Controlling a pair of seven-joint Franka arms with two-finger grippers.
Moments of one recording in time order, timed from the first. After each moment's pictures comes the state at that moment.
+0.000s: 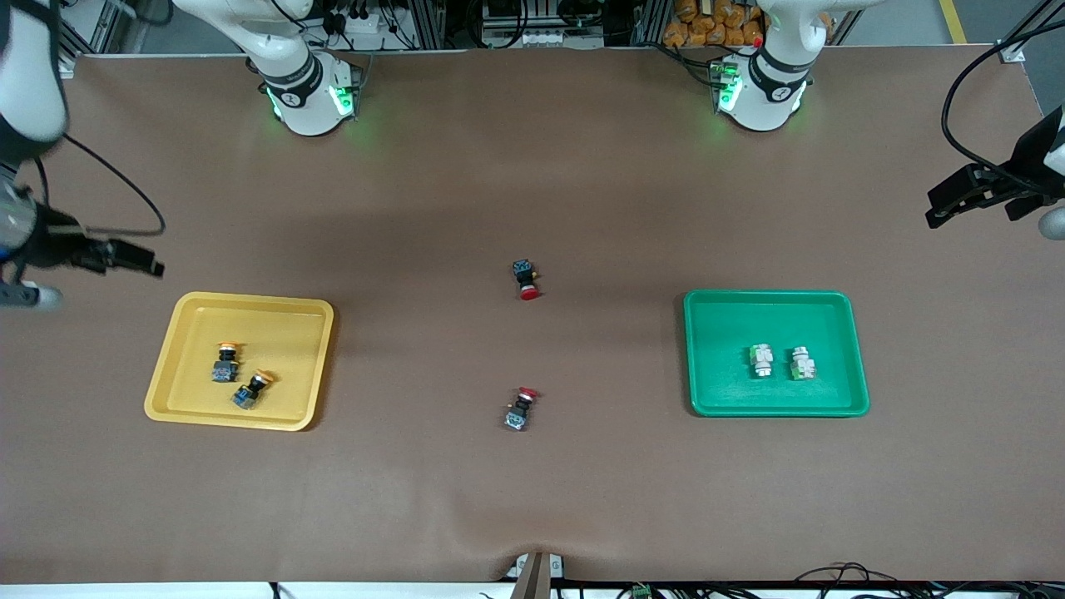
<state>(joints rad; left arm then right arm) 0.07 0.00 -0.12 -1.52 0.04 1.54 -0.11 -0.08 0.04 -0.04 -1.71 0.09 1.60 -0.01</state>
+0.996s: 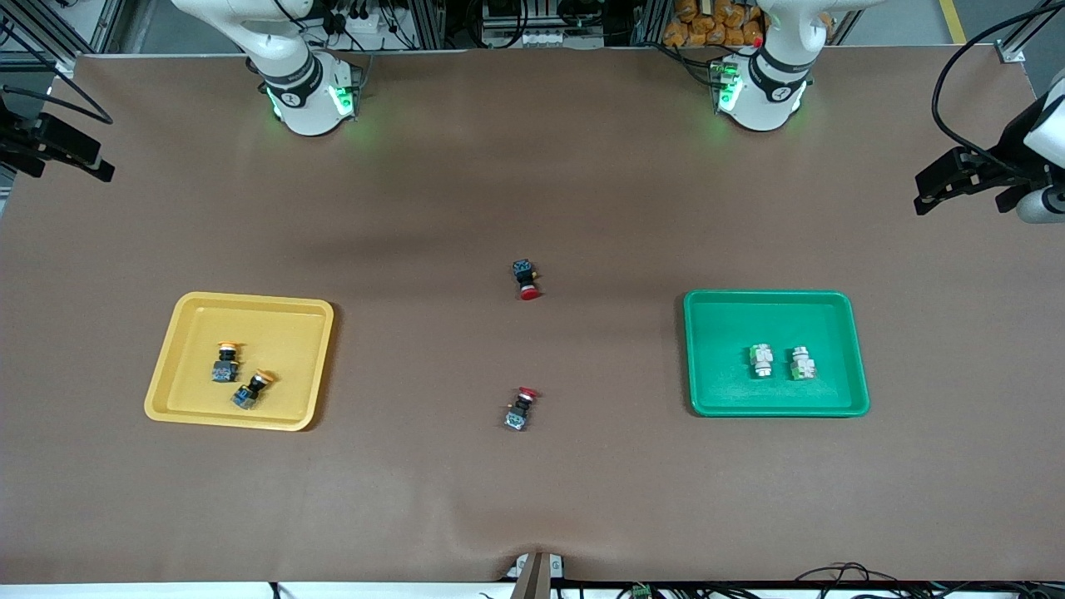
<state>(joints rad) 0.07 -0.02 -0.14 -1.52 0.04 1.52 -0.08 -0.06 -0.10 -0.02 -1.59 0.06 1.42 0.04</state>
